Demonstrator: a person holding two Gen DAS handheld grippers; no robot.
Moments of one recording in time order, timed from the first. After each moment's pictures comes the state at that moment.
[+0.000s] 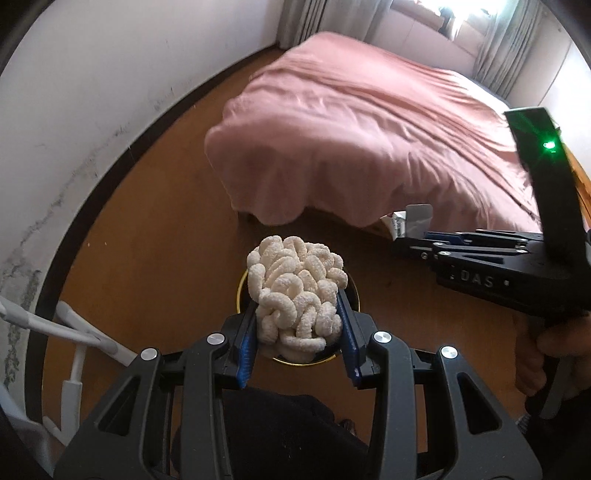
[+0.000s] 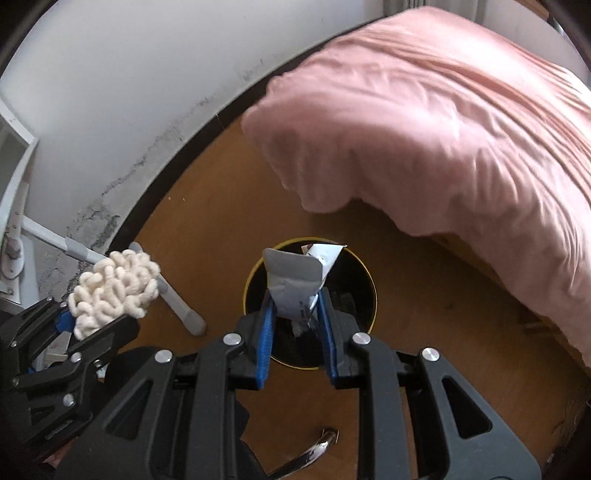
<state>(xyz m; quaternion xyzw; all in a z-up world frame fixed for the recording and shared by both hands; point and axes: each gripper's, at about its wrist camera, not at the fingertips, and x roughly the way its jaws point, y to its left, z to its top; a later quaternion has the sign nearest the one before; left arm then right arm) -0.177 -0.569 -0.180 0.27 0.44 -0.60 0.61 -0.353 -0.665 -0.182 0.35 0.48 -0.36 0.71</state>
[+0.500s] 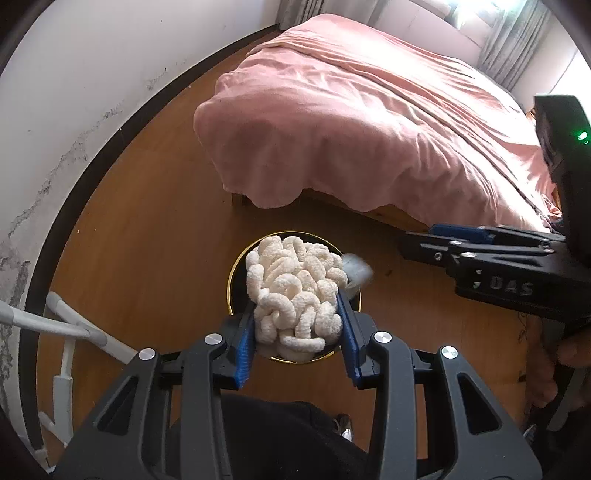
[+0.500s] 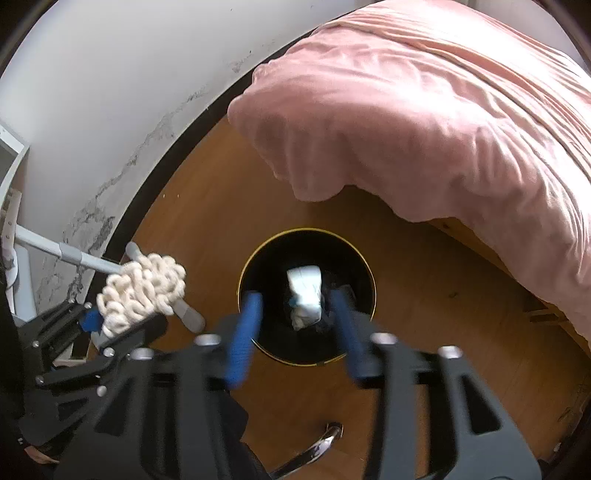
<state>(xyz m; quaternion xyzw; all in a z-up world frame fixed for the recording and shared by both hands) -0.182 -0.589 -0.209 0.28 0.47 -0.59 0.59 -0.357 -0.678 -0.190 0.37 0.48 -0.37 0.71</state>
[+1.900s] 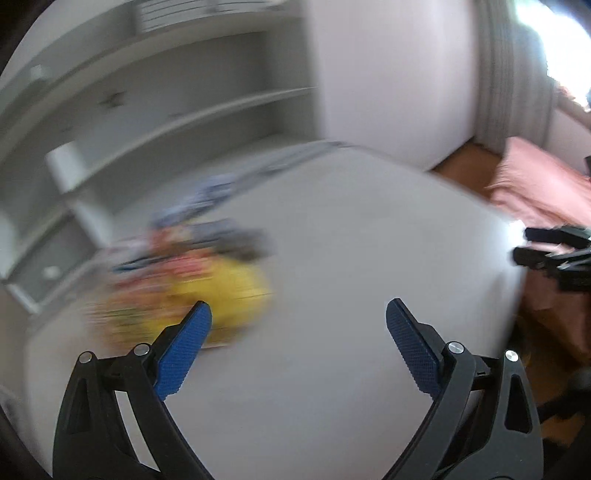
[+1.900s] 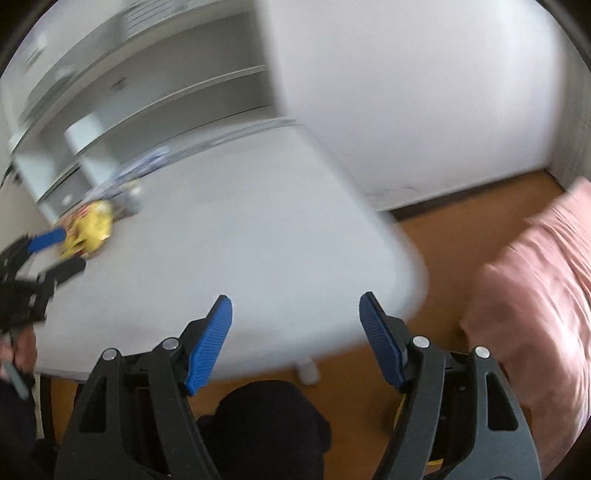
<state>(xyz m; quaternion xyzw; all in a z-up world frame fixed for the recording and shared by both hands) 0.057 -0.203 0.006 0.21 0.33 -0.29 0.87 -0.080 -0.443 -0.020 0.14 0.42 -0.08 0.90</state>
